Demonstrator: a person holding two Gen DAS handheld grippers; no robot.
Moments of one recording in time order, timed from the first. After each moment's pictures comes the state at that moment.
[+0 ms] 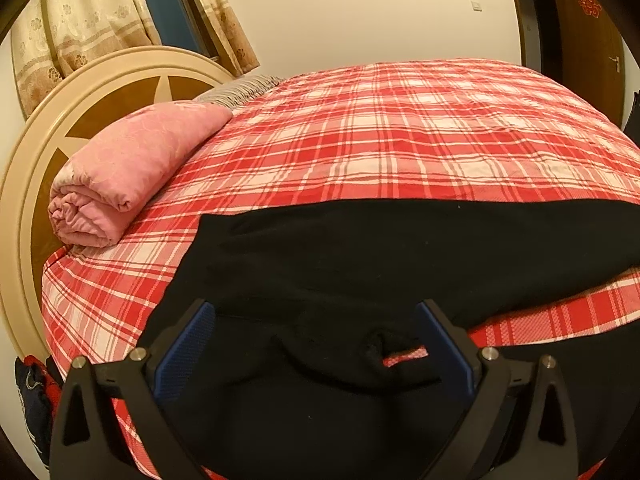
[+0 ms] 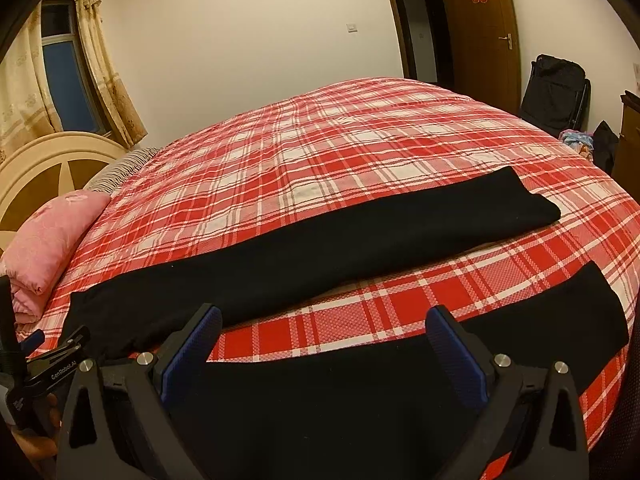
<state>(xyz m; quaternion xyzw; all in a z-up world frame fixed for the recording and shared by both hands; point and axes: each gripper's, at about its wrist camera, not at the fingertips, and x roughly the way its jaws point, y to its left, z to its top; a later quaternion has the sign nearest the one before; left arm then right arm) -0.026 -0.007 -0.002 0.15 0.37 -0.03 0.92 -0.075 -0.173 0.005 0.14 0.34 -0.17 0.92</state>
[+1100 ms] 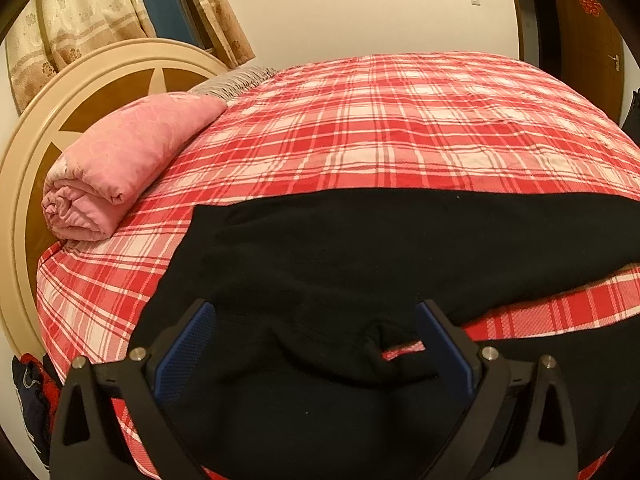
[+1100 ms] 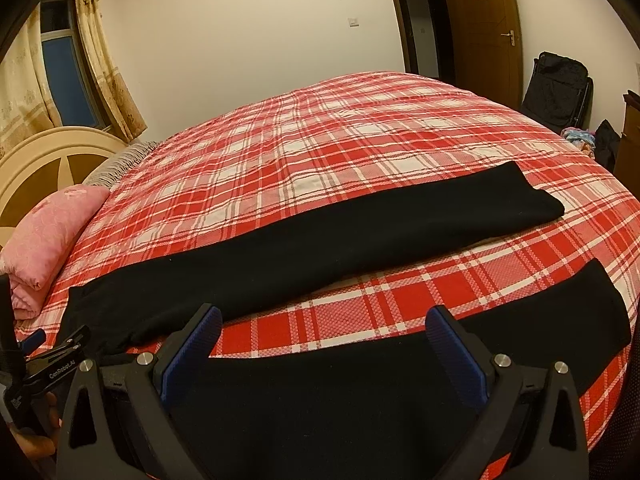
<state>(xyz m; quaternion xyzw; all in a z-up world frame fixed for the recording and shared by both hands) -0.023 -0.007 -0.009 0.14 0.38 -0.03 0.91 -0.071 -0.171 -0.001 0.14 0.35 -0.16 0.91</state>
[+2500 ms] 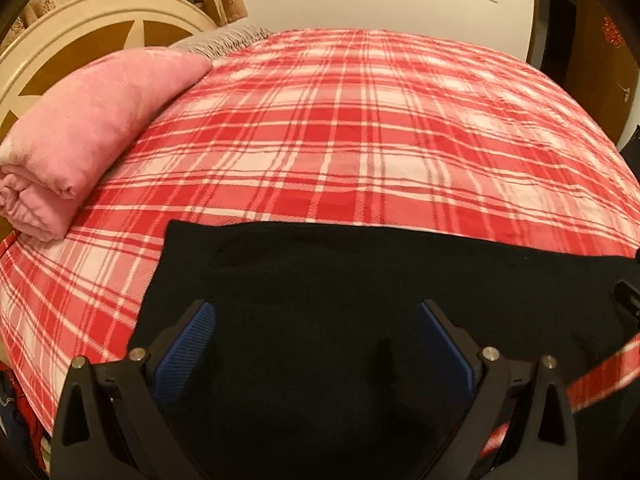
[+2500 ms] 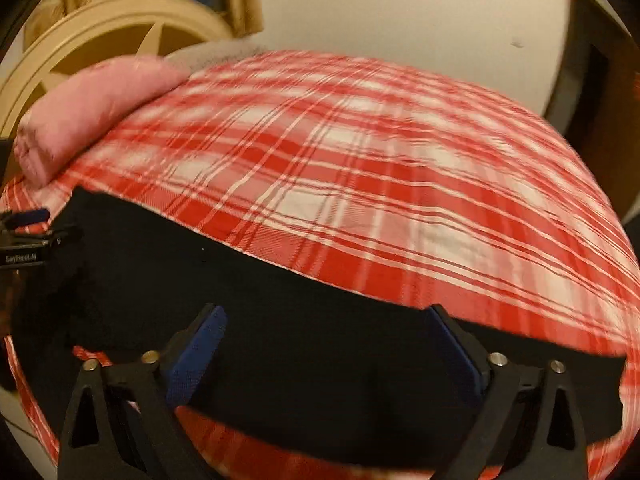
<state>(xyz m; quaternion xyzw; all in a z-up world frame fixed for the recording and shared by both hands) 0.099 0.035 -0.026 0.09 0.46 -0.07 0.88 0.138 -0.071 -0.033 -0.06 0.44 0.04 0.90</state>
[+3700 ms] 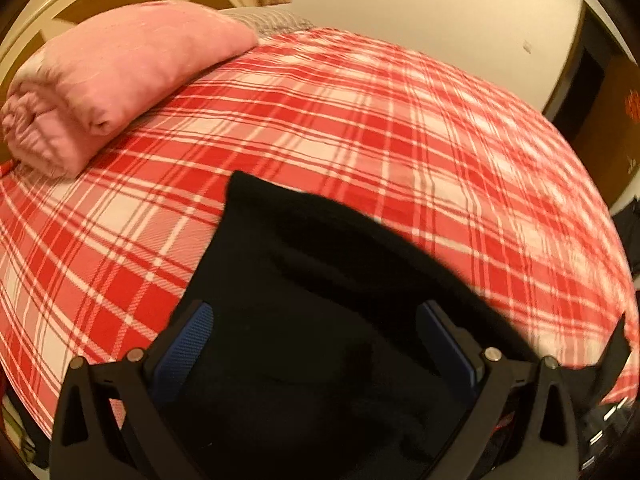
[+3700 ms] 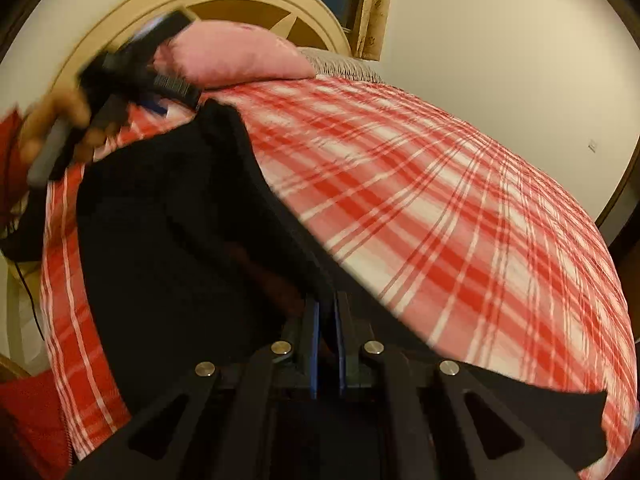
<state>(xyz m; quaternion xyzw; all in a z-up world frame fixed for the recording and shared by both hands) 0.096 0.116 -0.013 -0.04 0.47 -0.07 0.88 0.032 0.019 -0.050 -0.20 0.36 0.17 0.90</state>
